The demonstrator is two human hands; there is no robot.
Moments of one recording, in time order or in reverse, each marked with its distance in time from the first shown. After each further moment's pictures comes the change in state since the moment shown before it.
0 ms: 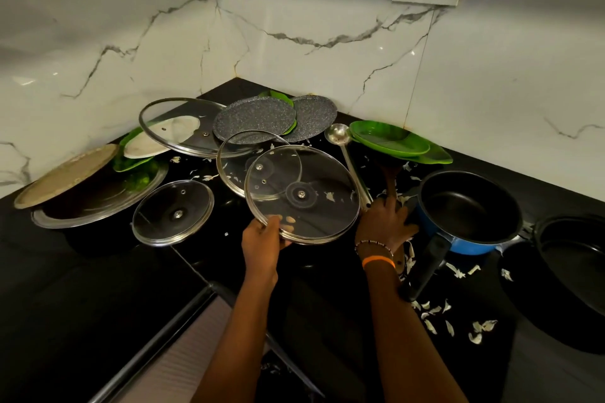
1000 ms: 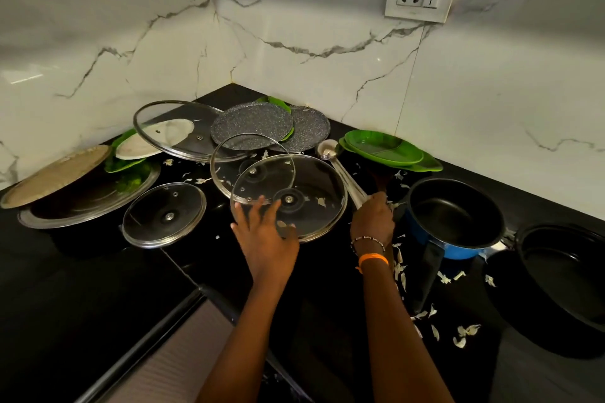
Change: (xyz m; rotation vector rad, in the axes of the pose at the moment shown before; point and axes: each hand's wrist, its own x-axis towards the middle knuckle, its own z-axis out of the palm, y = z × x) left_hand -0.010 -0.005 0.012 0.922 0.082 0.567; right_hand 0.003 -0.005 -0.035 0.481 -0.024 0.065
